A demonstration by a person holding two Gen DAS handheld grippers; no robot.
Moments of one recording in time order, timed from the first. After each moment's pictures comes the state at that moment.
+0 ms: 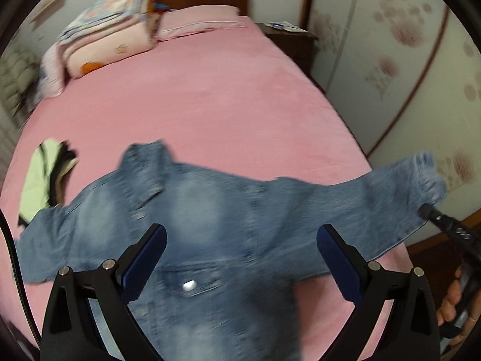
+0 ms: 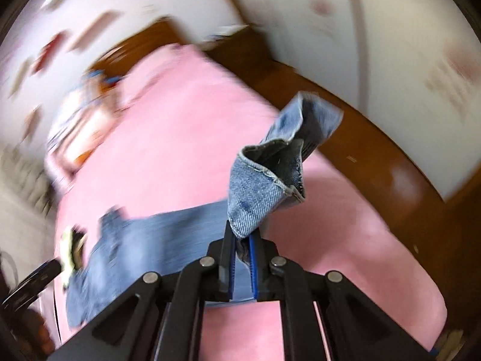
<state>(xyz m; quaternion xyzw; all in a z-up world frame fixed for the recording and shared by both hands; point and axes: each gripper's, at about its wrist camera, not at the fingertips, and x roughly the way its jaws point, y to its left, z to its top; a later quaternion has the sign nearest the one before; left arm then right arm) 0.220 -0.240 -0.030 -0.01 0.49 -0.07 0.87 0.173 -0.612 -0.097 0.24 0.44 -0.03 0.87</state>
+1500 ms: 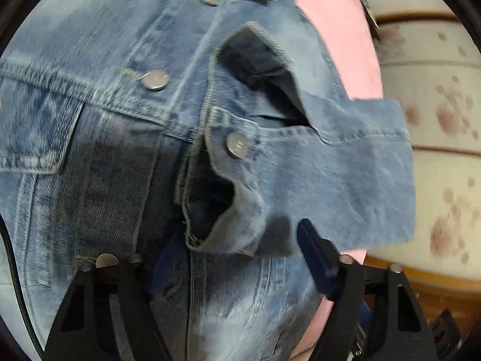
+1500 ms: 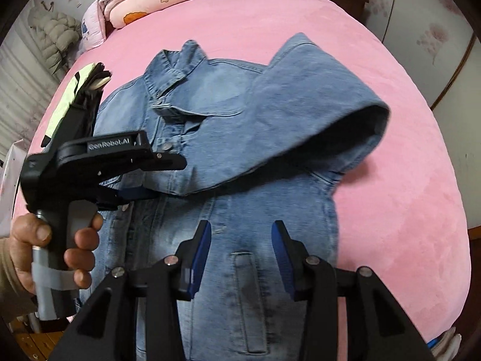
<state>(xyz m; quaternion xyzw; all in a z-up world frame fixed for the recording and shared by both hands) 0.211 -0.096 -0.290 -0.36 0.66 -0.10 0.66 0.130 -0.324 -0.187 0.03 0.57 0.07 0.82</state>
